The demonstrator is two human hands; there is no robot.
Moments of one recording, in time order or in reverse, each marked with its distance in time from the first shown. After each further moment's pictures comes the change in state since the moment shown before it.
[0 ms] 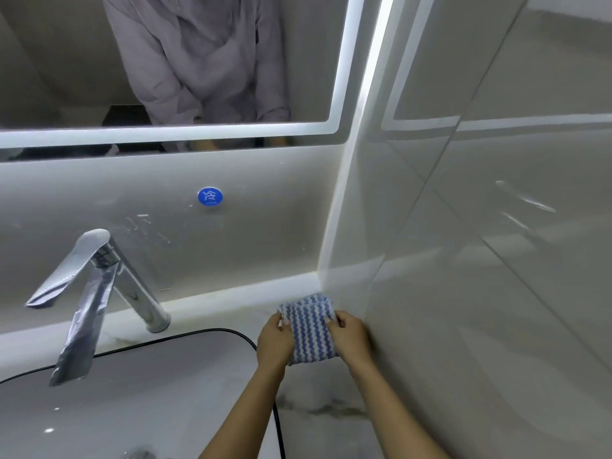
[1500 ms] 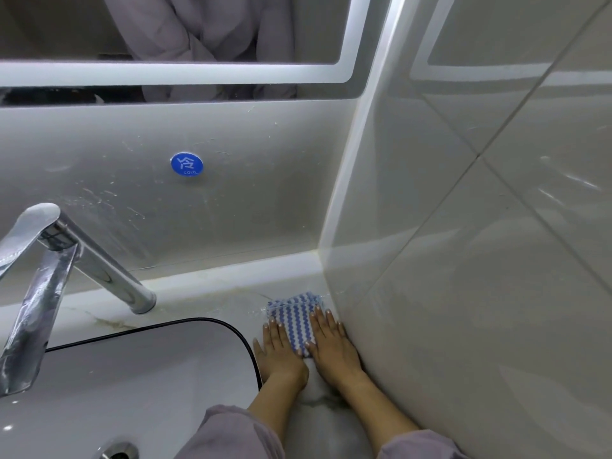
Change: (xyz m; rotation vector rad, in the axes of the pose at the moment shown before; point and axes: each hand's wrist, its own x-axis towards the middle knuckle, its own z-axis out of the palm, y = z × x) left_hand 0.023 -0.068 0.048 1.256 -0.296 -0.136; right_hand 0.030 0.079 0.031 -1.011 -0.377 -0.295
